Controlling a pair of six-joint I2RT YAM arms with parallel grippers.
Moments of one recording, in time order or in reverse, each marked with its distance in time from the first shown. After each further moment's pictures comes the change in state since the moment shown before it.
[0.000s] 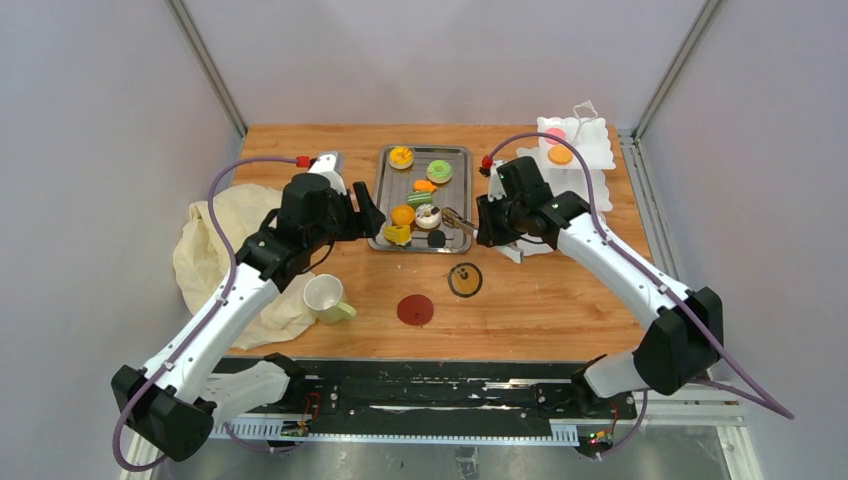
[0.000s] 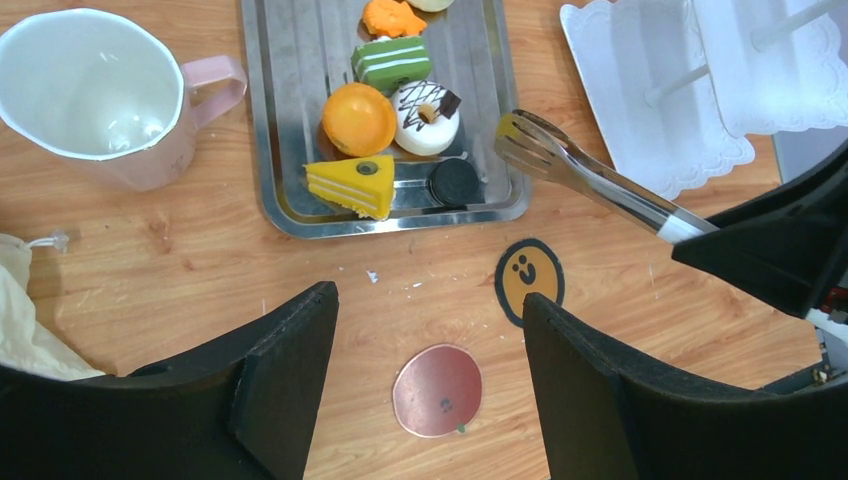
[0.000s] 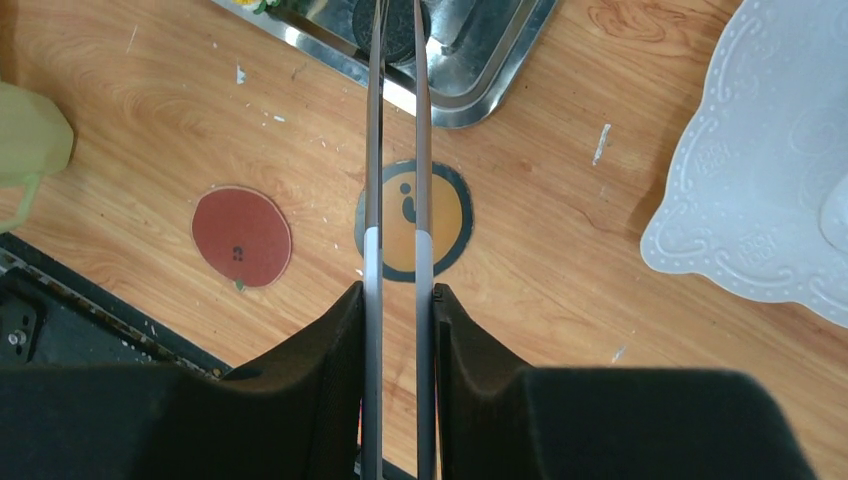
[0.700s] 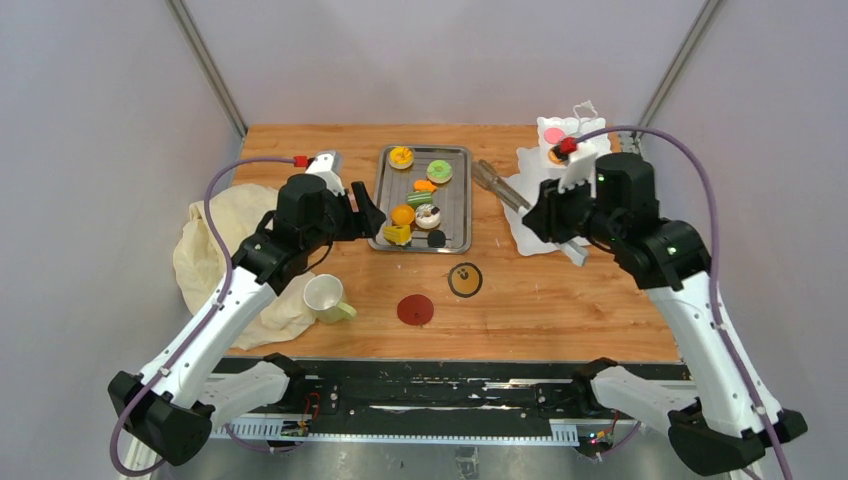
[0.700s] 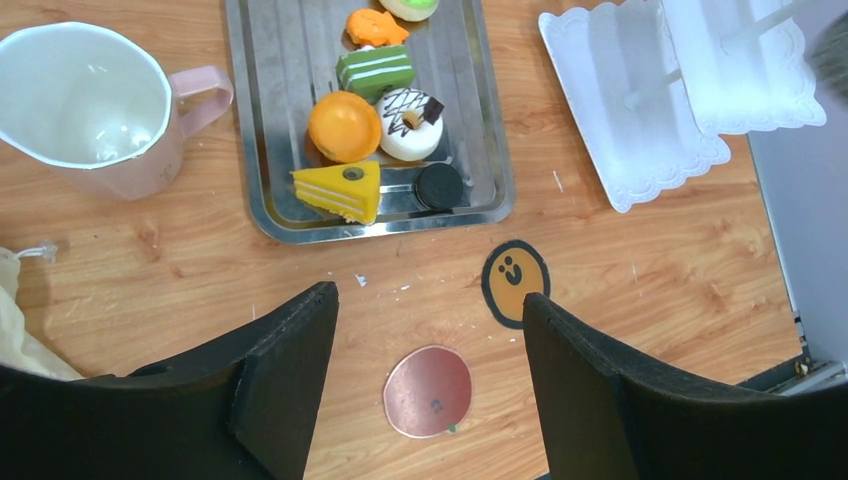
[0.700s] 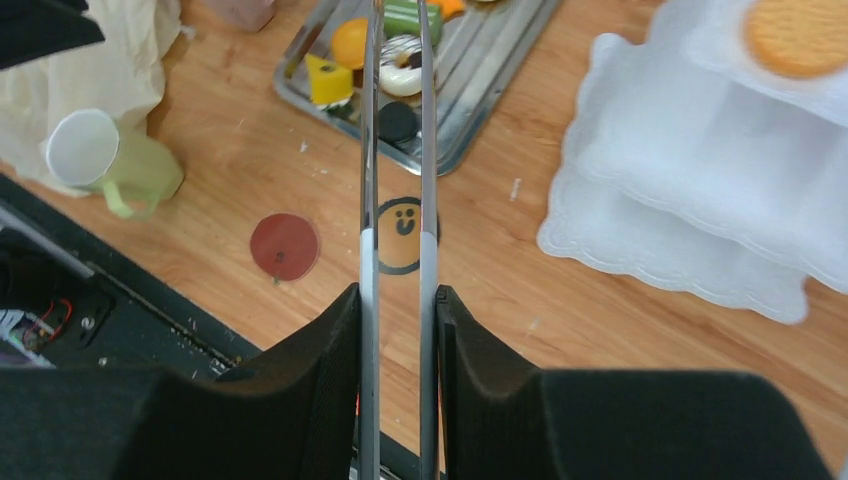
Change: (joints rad) left arm 0.000 -0.013 0.001 0.009 0.025 -0.001; right arm -0.149 -0.389 0.203 -0.238 -0.049 -0.103
